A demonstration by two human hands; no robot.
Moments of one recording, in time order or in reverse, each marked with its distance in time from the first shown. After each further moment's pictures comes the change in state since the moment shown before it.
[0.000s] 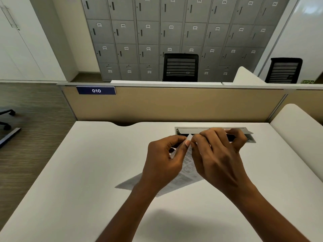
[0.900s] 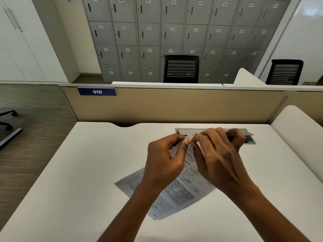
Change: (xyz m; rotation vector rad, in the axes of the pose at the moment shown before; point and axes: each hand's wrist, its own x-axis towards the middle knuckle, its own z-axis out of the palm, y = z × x) left_hand -0.001 0.008 0.004 -0.001 0.033 -0.024; right_hand 0.001 0.005 -0.005 0.142 -0.082 0.045
